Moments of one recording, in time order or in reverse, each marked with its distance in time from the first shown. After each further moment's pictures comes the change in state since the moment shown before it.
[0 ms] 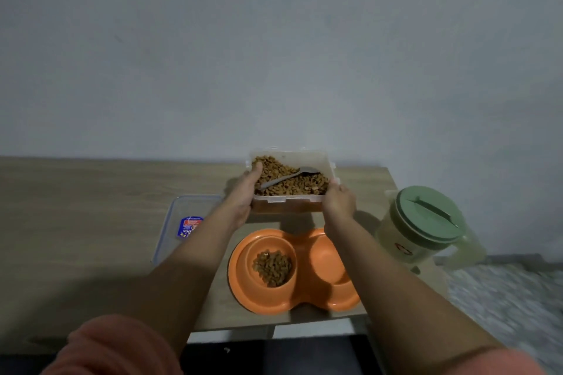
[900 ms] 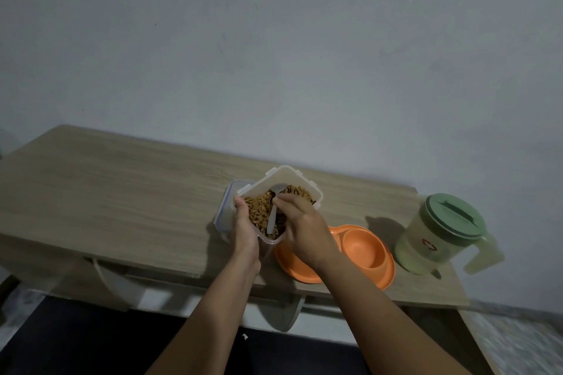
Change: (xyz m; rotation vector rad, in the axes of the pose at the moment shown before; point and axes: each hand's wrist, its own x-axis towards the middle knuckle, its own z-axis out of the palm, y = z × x) left_hand -0.172 -0.041 -0.050 -0.527 0.324 0.030; right_hand -0.159 0.037 0.022 -0.567 -0.469 -1.219
